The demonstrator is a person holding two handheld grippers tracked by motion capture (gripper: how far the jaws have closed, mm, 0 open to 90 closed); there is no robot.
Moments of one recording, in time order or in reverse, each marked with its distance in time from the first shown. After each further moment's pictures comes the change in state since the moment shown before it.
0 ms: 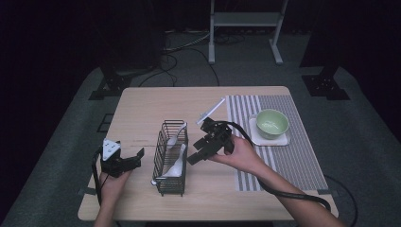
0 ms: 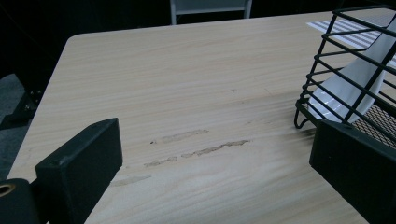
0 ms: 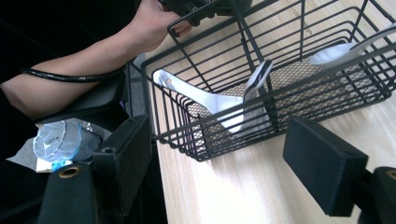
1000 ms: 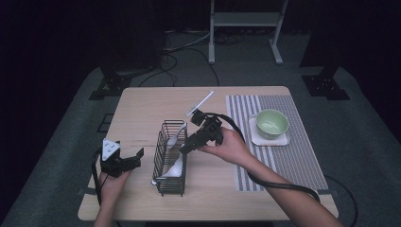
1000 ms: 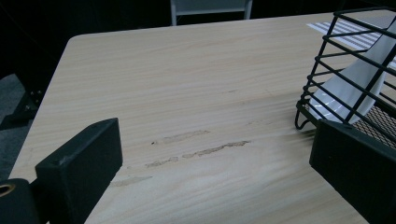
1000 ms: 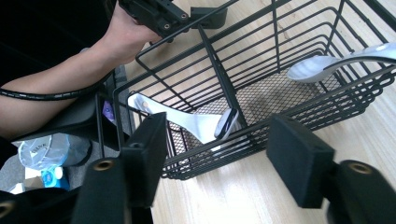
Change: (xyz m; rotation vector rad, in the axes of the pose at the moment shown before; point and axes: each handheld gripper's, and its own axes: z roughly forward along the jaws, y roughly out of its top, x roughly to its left) left arm 0.001 0.000 0.000 -0.007 0.002 -0.003; right arm -0.009 0.030 0.011 0.044 -0.061 0.050
